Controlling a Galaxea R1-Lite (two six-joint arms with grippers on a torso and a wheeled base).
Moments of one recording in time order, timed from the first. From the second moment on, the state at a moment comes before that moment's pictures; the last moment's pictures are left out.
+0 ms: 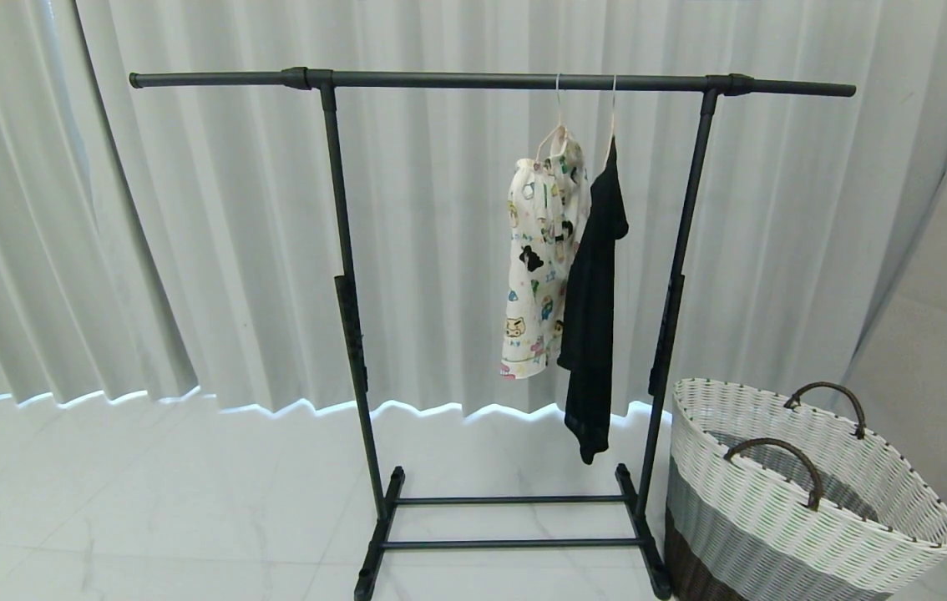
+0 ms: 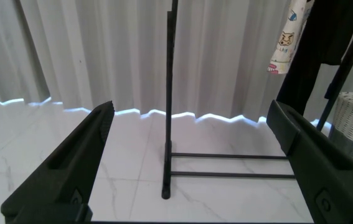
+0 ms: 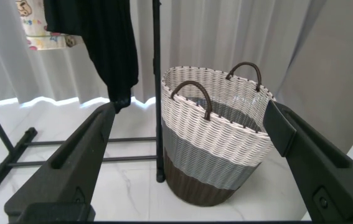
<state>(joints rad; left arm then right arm) 0.00 0.00 0.00 -0.01 -0.03 0.00 0.00 0.00 0.00 0.00 0.01 0.02</state>
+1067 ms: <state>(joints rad) 0.00 0.00 0.00 -0.01 -0.03 0.00 0.00 0.00 0.00 0.00 0.01 0.01</state>
